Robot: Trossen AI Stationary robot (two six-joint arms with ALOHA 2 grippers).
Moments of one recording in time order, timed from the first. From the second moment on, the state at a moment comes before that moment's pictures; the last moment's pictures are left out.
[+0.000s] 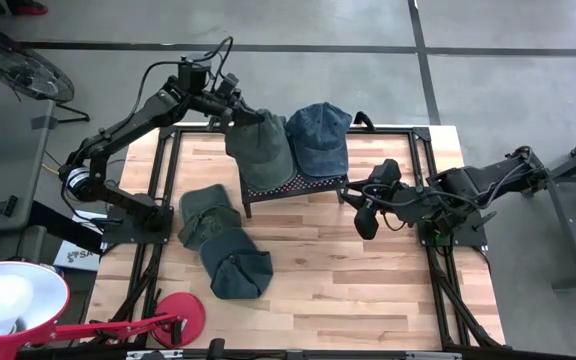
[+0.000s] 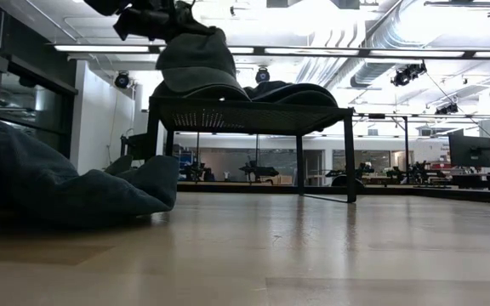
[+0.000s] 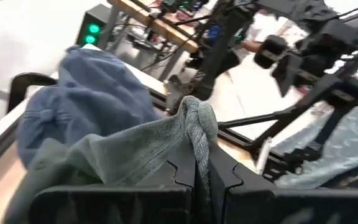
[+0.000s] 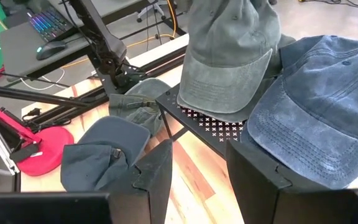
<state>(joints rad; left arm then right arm) 0.84 1.38 1.28 -0.23 0.95 -0.23 0.37 1.20 1.36 -0.77 0.68 0.67</state>
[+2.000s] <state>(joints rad) 0.82 1.38 1.28 -0.38 0.65 0.04 0.37 1.20 1.36 -0.79 0.69 0.76</state>
